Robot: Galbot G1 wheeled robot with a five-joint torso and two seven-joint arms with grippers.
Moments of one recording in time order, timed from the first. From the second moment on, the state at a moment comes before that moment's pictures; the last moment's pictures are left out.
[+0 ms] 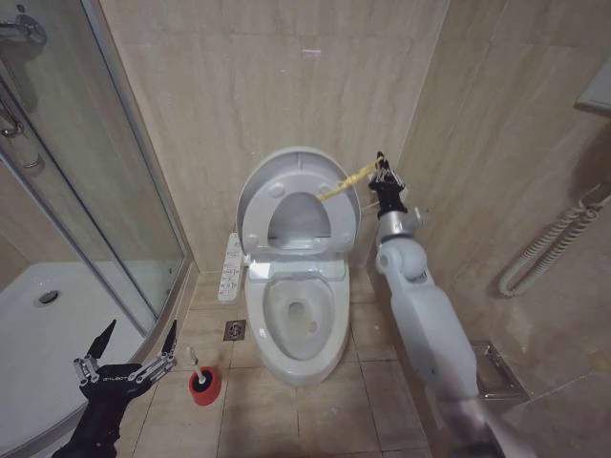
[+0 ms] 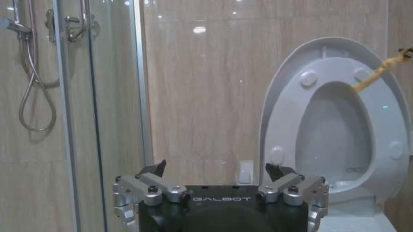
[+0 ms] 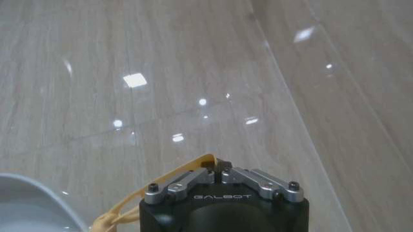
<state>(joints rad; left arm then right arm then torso) 2.00 -1.33 -0.80 -2.50 -0.30 -0.12 -0.06 -0.48 1.34 0.38 1.54 0.47 0.14 0.13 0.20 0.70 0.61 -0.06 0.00</state>
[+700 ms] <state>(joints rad) 2.00 -1.33 -0.80 -2.50 -0.30 -0.12 -0.06 -0.26 1.34 0.22 1.35 0.34 0.09 0.16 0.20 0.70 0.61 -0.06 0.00</state>
